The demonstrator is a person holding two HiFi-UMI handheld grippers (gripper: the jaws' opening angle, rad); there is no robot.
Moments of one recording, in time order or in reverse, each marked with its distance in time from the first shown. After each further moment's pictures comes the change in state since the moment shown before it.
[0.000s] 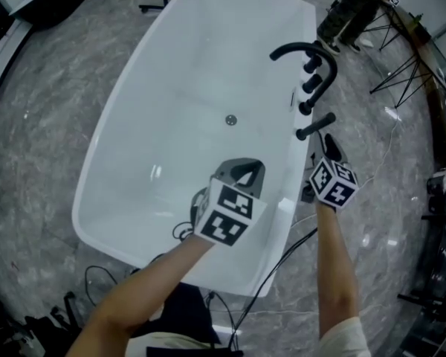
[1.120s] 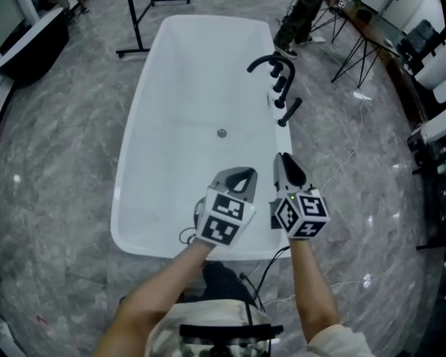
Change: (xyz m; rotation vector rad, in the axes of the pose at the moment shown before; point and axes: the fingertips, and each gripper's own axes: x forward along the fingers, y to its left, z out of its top) left arm -0.201 -0.046 0.002 0.120 -0.102 -0.138; right arm -0.255 0.224 0.059 0.047 -0.185 0.058
